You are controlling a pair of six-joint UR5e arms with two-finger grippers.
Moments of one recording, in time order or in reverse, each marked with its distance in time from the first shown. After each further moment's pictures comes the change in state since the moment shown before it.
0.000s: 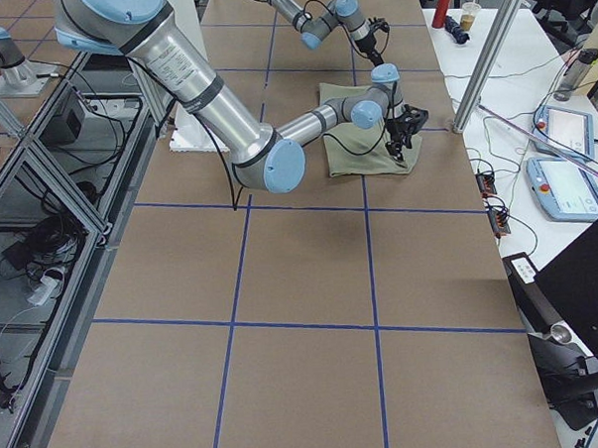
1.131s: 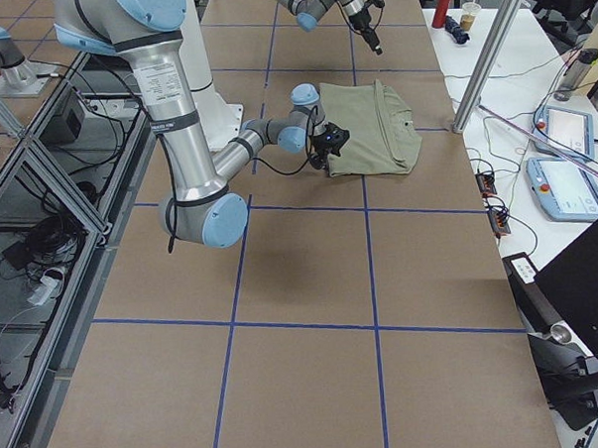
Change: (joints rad) left arm -0.054 0.090 -0.192 0.005 -0.098 0.010; right arm -0.262 -0.420 0.507 0.001 -0.086 0.284
